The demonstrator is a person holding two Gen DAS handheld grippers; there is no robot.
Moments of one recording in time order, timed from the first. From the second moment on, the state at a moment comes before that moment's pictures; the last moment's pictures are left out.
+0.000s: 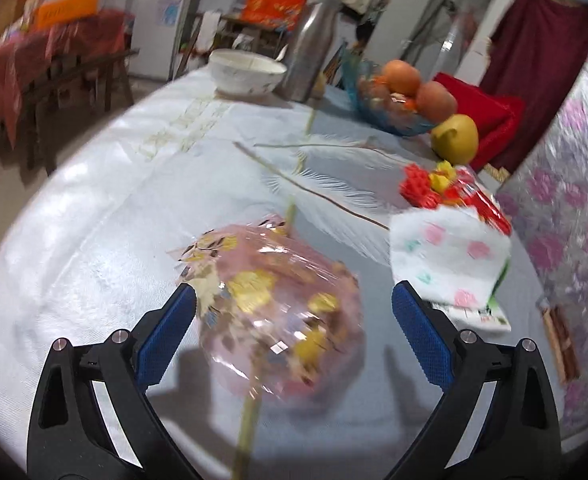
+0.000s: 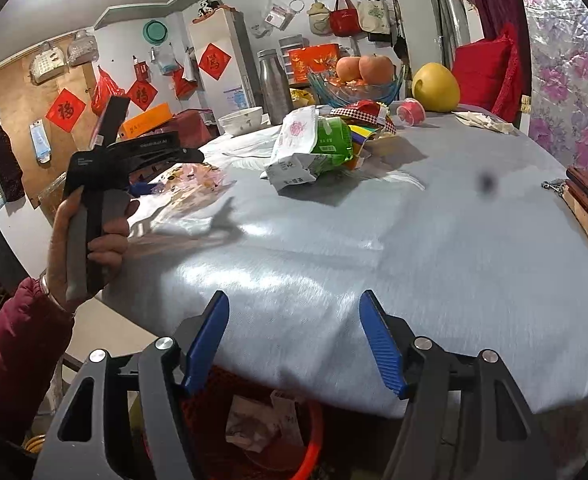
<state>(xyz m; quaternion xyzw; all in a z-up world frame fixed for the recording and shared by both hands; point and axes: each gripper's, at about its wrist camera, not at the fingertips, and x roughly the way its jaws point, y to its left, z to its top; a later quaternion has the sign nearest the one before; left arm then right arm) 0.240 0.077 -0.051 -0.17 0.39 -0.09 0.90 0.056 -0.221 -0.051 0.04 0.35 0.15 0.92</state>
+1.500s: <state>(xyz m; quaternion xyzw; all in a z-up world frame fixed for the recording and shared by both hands) 0.226 0.045 -0.051 -0.08 0.36 -0.15 0.92 0.133 -0.188 -0.003 0.06 0.33 0.18 0.93</state>
